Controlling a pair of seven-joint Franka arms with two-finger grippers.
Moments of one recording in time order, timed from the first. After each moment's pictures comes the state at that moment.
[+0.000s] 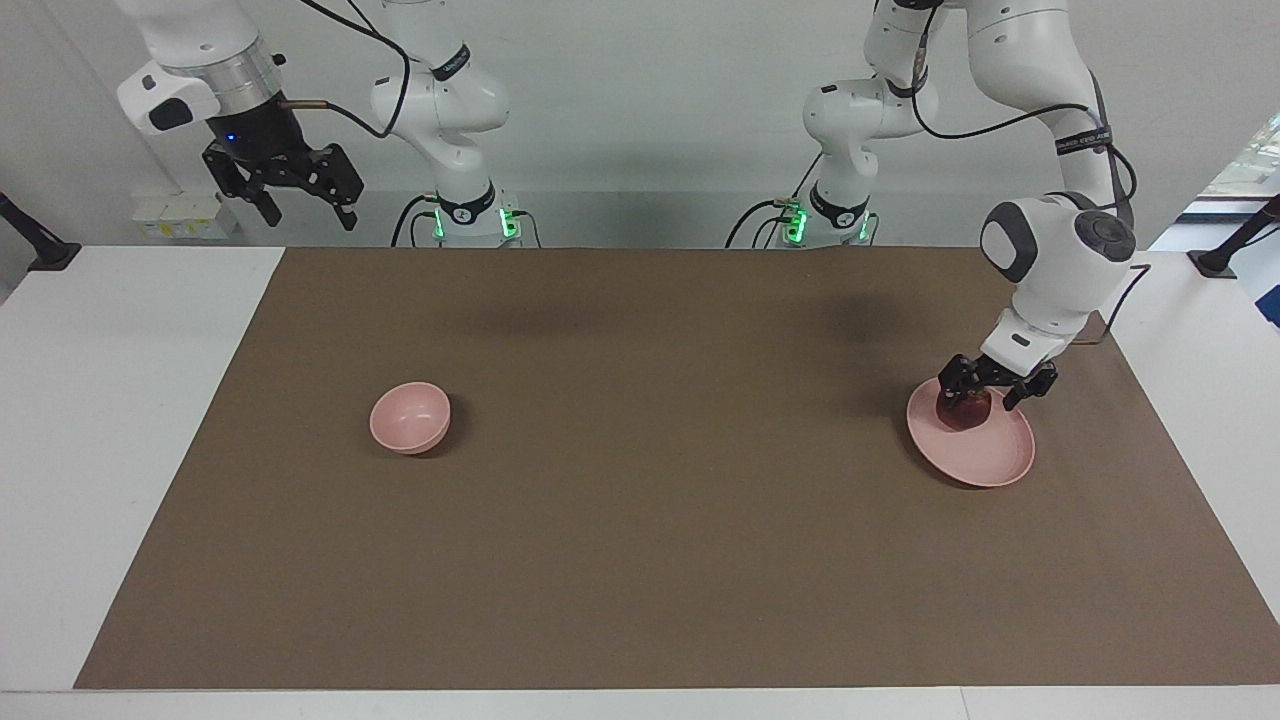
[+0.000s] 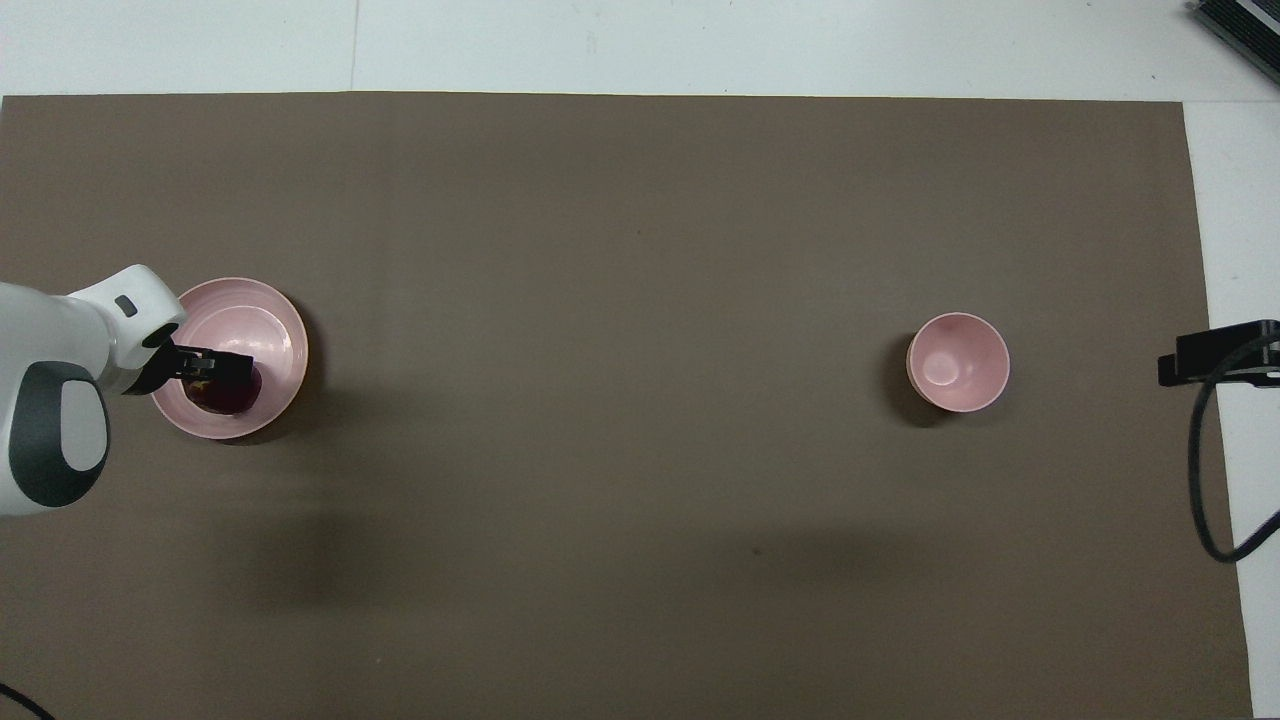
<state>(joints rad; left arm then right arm) 0.06 0.12 0.01 -2.16 -0.03 2.37 0.24 0.08 -0.10 -0.12 -1.58 0.01 1.47 0.07</state>
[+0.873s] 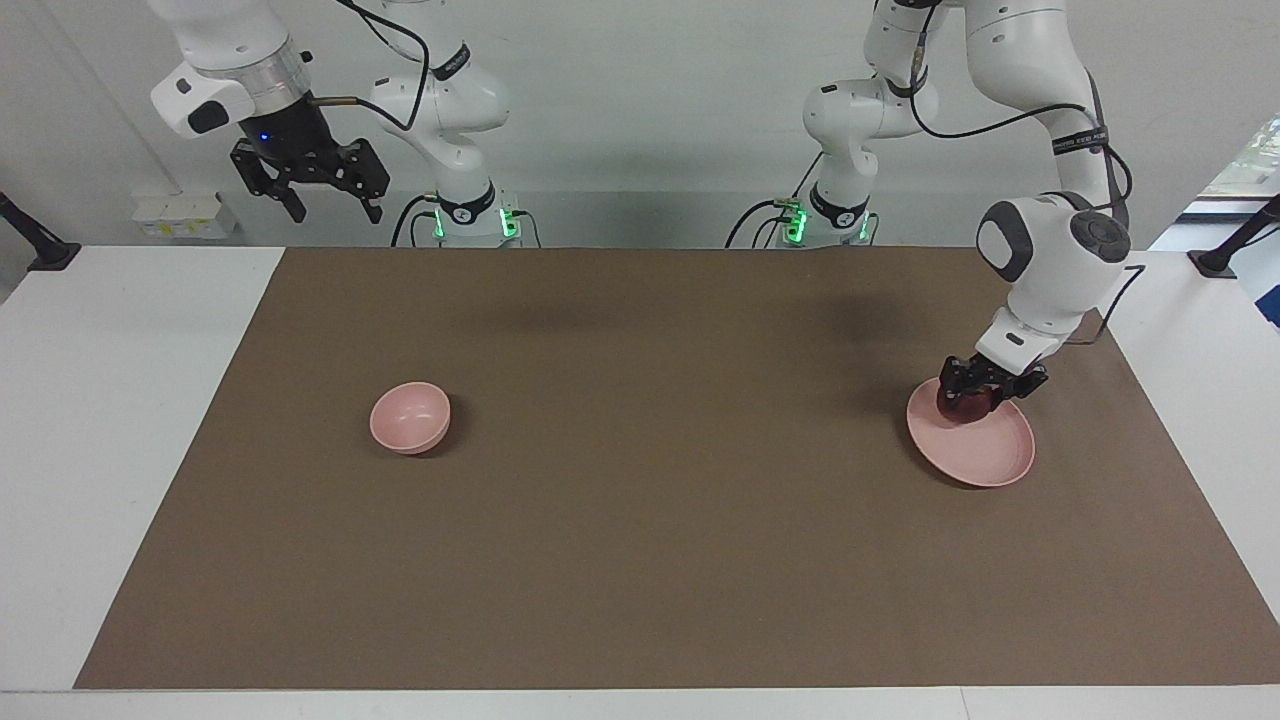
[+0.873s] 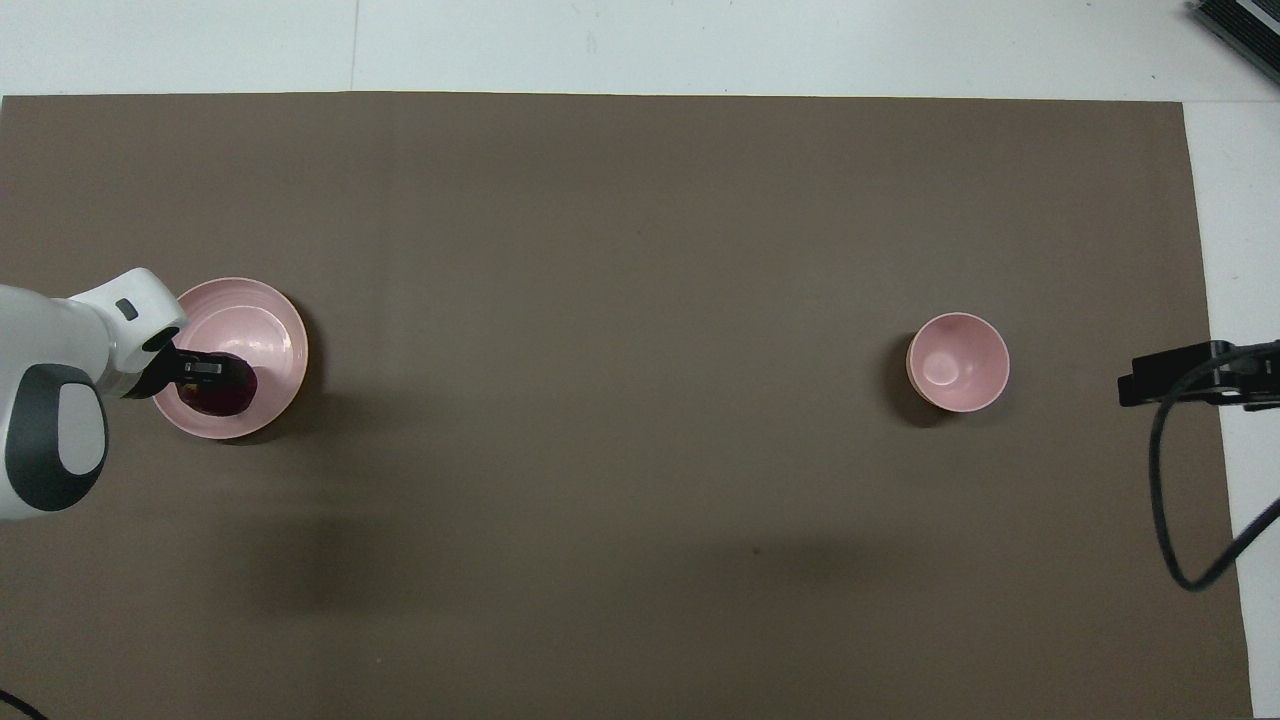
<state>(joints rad) 0.06 0.09 0.01 -2.16 -0.04 2.34 0.25 0.11 -0.11 -0.10 -1.61 0.03 1.47 0.06</state>
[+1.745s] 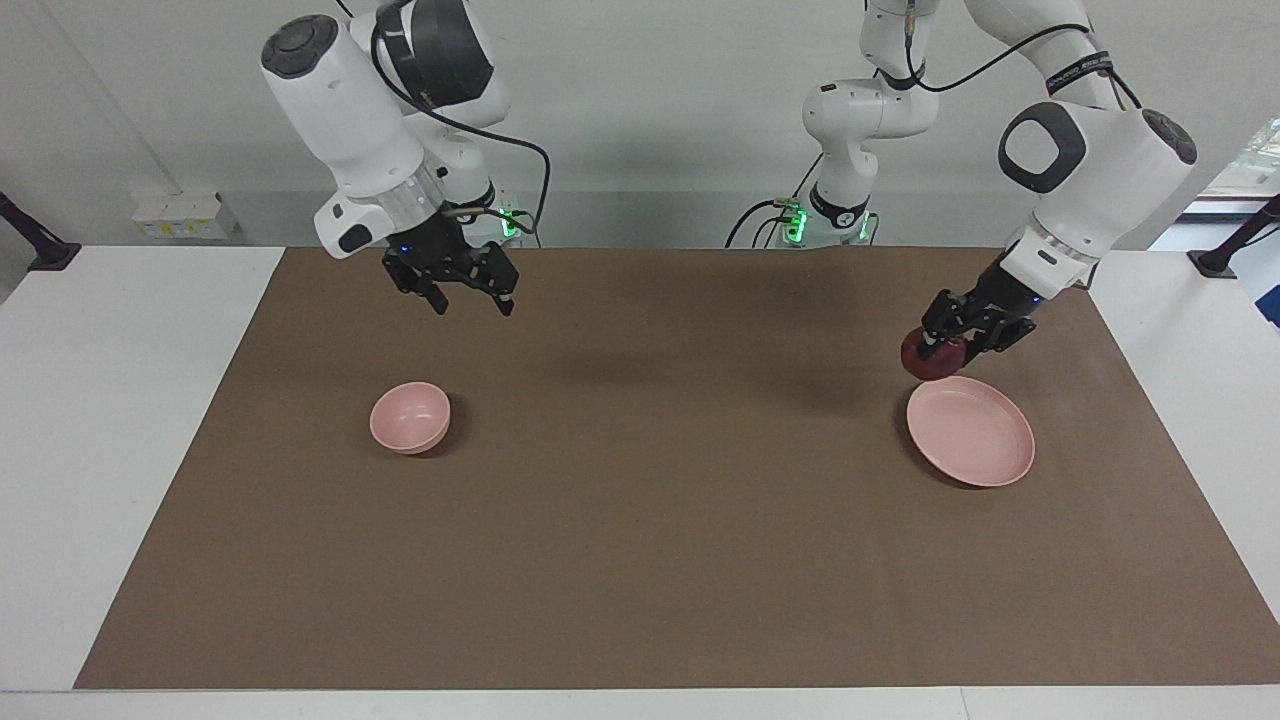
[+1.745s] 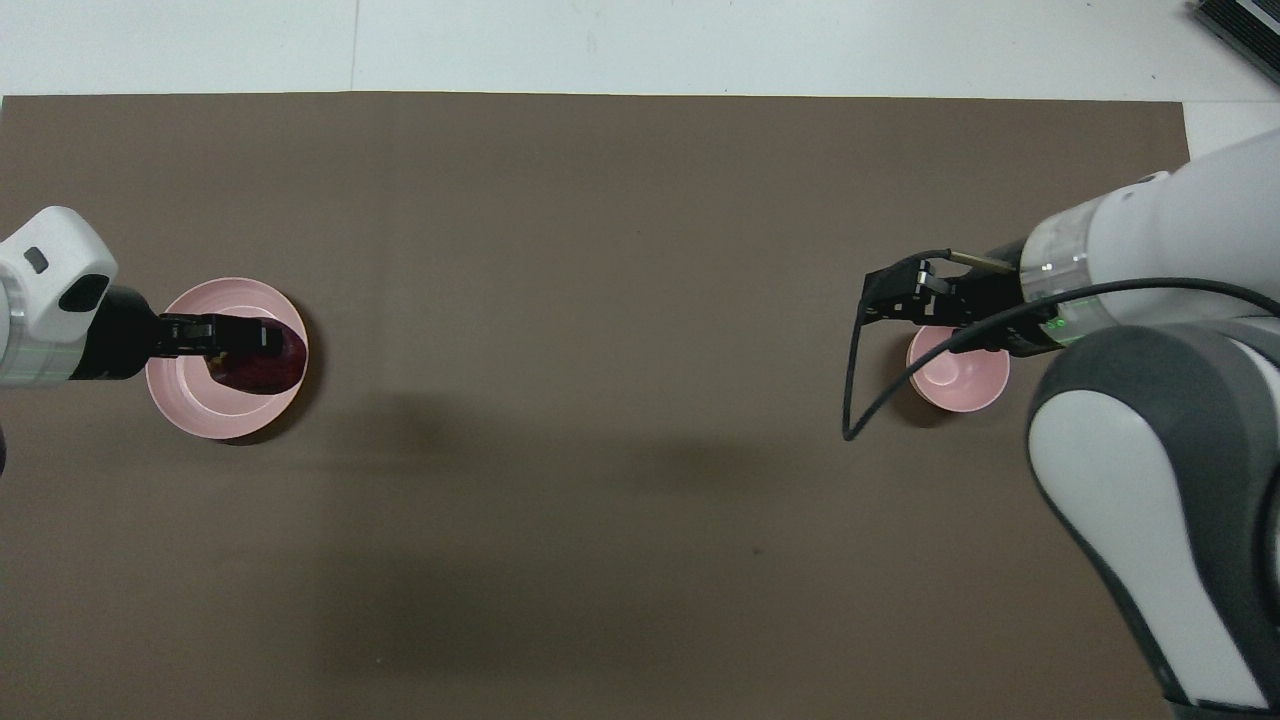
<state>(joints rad) -0.01 -0.05 -0.02 -2.02 -0.47 2.04 0.22 0.30 0.06 -0.09 -1.71 0.26 1.85 0.43</state>
